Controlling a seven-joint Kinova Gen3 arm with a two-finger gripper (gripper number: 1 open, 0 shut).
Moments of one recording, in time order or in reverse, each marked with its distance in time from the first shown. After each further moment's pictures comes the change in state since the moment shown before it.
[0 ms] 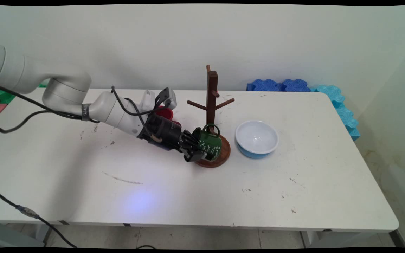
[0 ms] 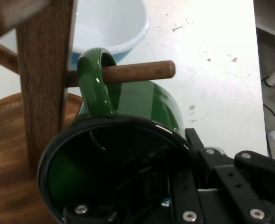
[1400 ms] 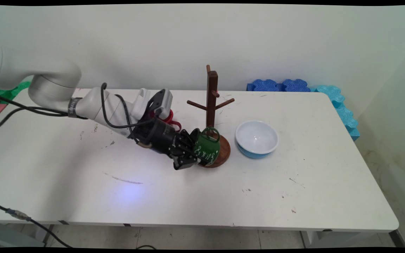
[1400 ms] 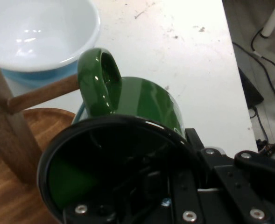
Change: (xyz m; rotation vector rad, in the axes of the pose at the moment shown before) arm 0.006 0.023 -0.022 -0.032 -0.047 0.269
